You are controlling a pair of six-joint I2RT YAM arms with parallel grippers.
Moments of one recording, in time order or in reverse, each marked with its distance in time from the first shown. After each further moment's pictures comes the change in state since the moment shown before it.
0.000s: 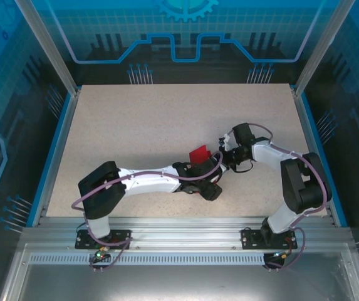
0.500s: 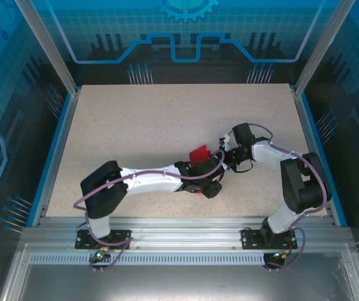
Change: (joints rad) left arm -0.002 0.017 0.033 -0.010 -0.029 -0.017; right arm 0.000 0.002 0.000 0.000 0.004 0.011
